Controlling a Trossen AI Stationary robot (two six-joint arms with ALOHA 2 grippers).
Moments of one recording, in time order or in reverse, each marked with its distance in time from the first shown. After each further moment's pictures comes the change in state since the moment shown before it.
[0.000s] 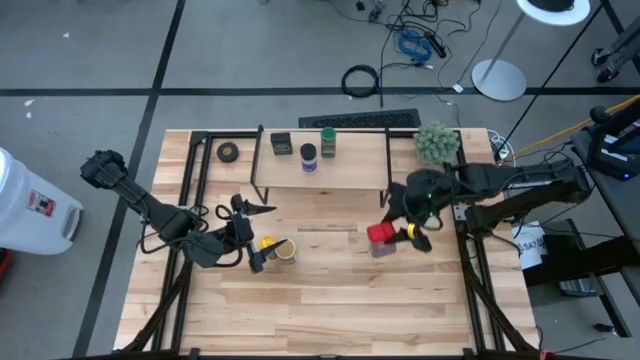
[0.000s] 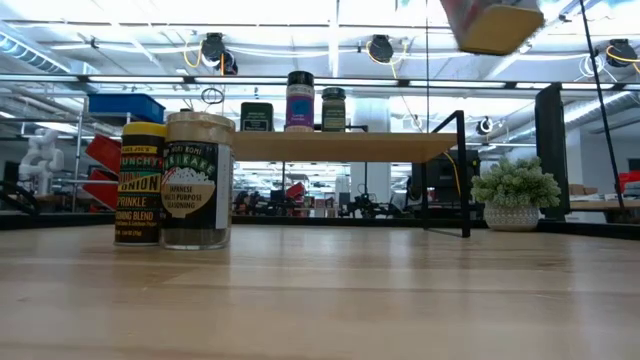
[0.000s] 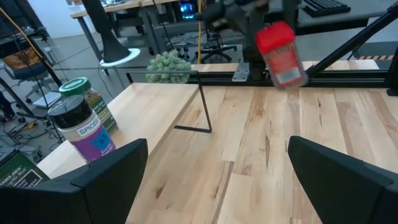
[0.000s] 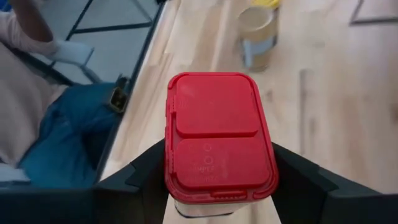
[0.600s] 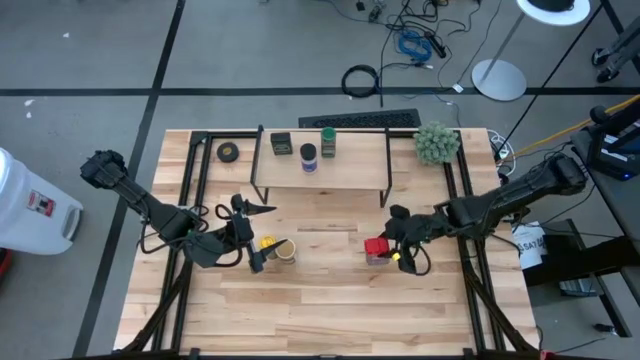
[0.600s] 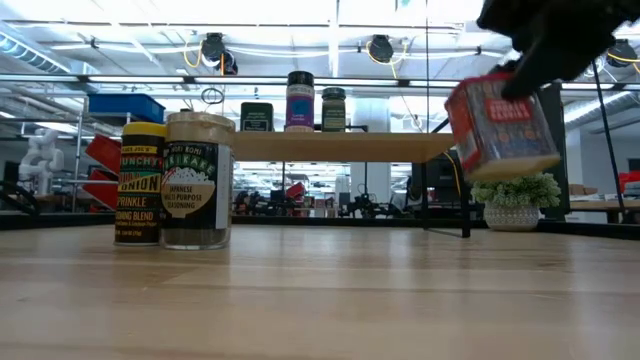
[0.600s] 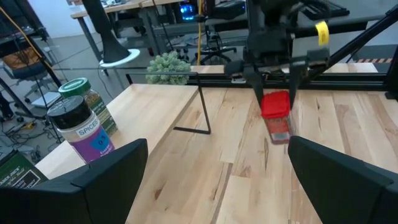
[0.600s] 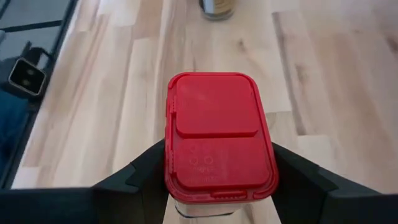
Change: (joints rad) left arm 0.000 0.000 0.000 0.010 0.000 -0.002; right arm 0.216 0.002 -0.430 0.429 0.374 0.194
